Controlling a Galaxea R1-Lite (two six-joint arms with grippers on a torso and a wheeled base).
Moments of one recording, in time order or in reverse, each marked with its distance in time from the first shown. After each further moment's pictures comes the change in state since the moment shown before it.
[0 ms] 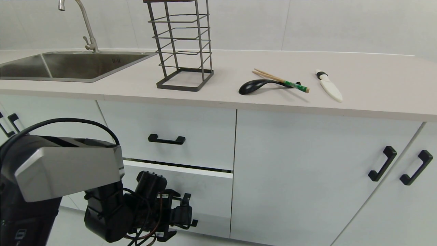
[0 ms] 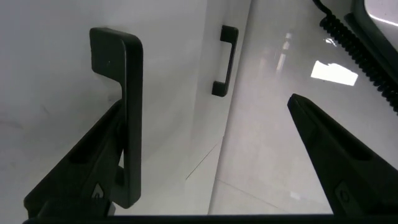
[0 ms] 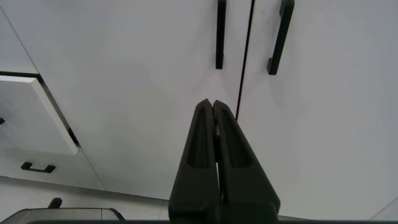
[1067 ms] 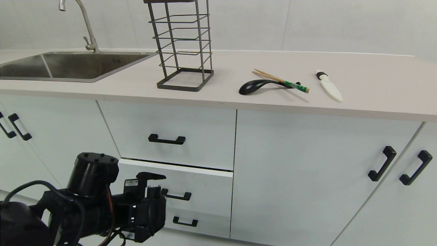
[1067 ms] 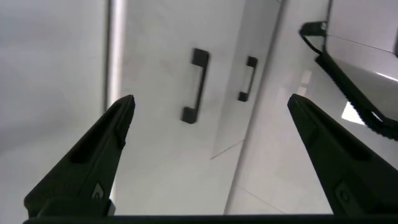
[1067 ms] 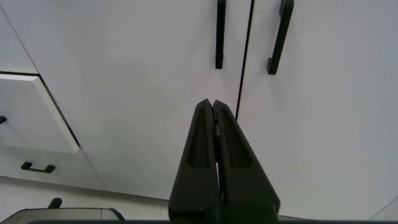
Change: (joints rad) left arm -0.057 -0.699 0.138 0.323 -0.051 -0.089; right arm 0.000 0.000 0.000 0.000 0.000 0.000
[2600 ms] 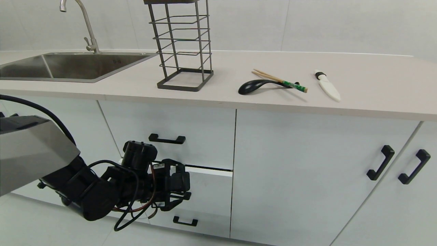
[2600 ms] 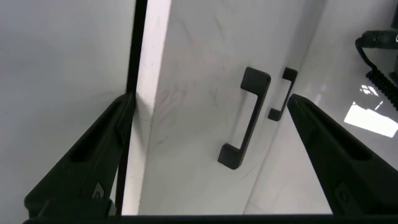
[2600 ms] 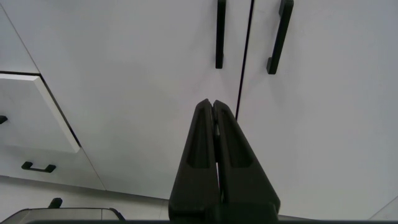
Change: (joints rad) left arm 0.084 0.413 -0.238 -0.133 0.005 0.007; right arm 0.000 0.000 0.000 0.000 0.000 0.000
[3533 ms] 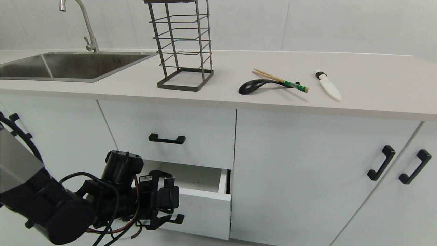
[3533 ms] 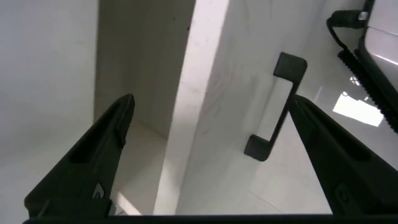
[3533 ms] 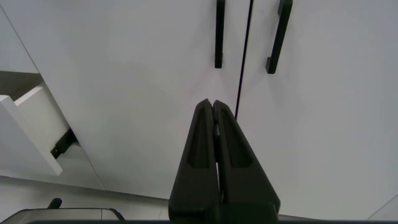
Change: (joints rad) left arm -0.030 -0.152 0.169 0.024 0.007 -0.007; right arm 0.000 0.000 0.000 0.000 0.000 0.000
